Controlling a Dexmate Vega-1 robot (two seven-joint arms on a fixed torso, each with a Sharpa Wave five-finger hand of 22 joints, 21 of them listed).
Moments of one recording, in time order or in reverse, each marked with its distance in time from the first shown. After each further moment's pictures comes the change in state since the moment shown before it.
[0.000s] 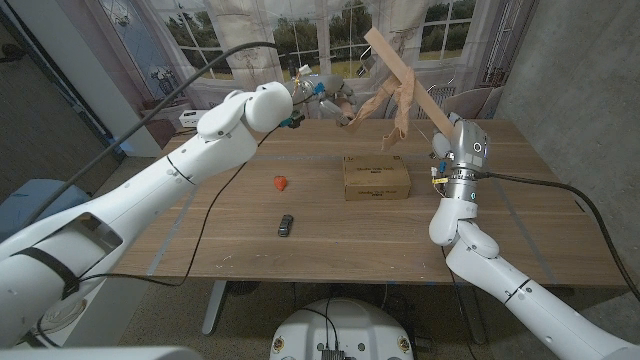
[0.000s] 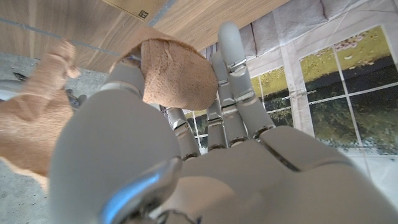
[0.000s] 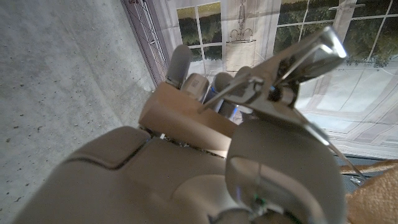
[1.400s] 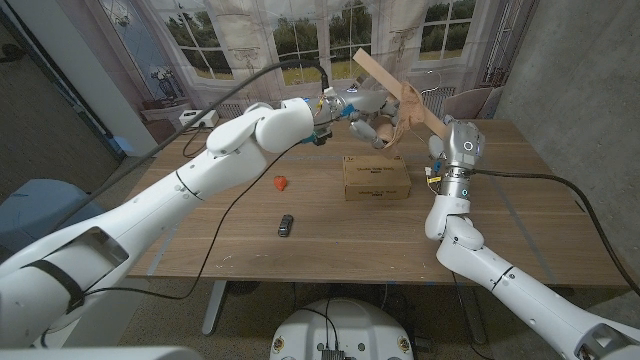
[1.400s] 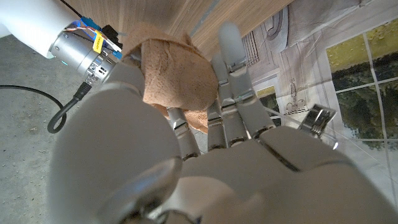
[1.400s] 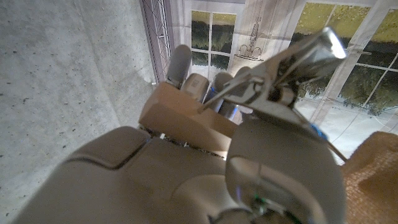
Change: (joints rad) left arm 0.039 -0.047 0.018 -0.042 0.011 -0.275 -0.010; left_hand 0.000 0.000 0.000 0.000 0.002 0.000 0.000 -0.015 0.013 0.007 0.007 -0.020 0.000 0.000 0.000 -0.017 -0.001 0.000 0.000 0.005 0.003; right arm 0.112 -0.004 -0.125 0.118 -0.094 -0.182 -0.025; right_hand -0.001 0.001 0.000 0.000 0.000 -0.007 -0.007 0.006 -0.011 -0.004 -0.004 0.000 0.001 0.000 0.000 0.002 0.000 0.000 0.000 0.000 0.000
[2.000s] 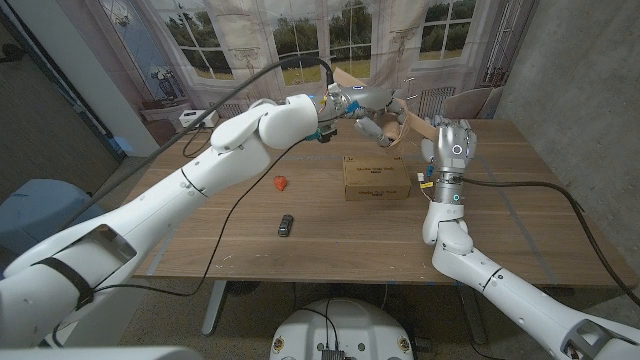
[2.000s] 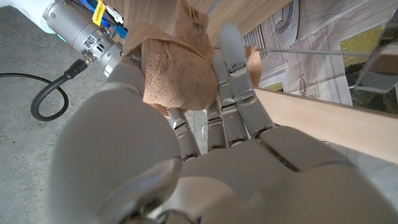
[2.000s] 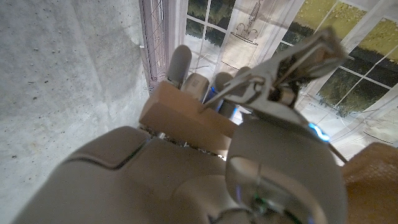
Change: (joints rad) left arm -0.008 -0.031 -0.010 0.017 -0.012 -0.024 -0.014; left_hand 0.000 0.000 0.000 0.000 0.002 0.000 0.000 -0.011 -0.006 0.000 0.000 -0.012 0.004 0.000 0.000 -0.007 0.008 0.000 0.000 0.028 0.003; right arm 0.029 0.042 -0.040 0.108 -0.179 -0.036 -0.070; right_hand 0.000 0.000 0.005 -0.005 0.000 0.000 0.000 0.006 -0.013 0.000 0.000 -0.007 -0.013 0.000 0.000 -0.003 0.000 -0.010 -0.001 0.000 0.000
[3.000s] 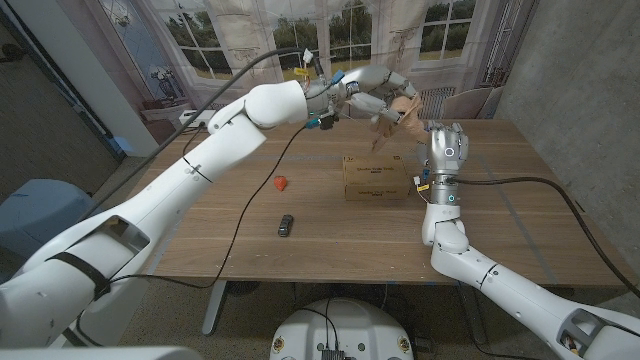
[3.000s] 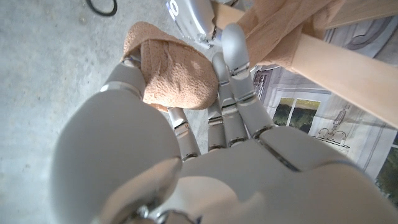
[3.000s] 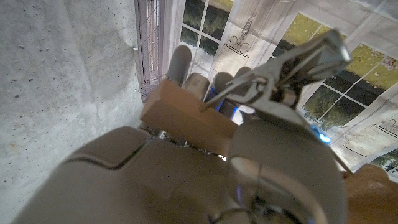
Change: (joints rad) left arm -0.015 -0.074 -0.094 0.177 -0.568 -0.115 -0.020; left_hand 0.000 0.000 0.000 0.000 -0.064 -0.004 0.014 -0.031 -0.013 0.019 0.019 -0.016 0.008 0.002 0.002 0.045 0.076 0.000 0.000 0.116 0.041; right arm 0.061 -0.022 -0.086 0.069 0.033 -0.036 0.003; right_hand -0.009 -0.001 -0.004 -0.004 0.000 -0.004 -0.004 0.000 -0.009 -0.004 -0.004 0.000 0.001 -0.002 0.002 0.003 0.000 -0.002 0.002 0.000 0.000
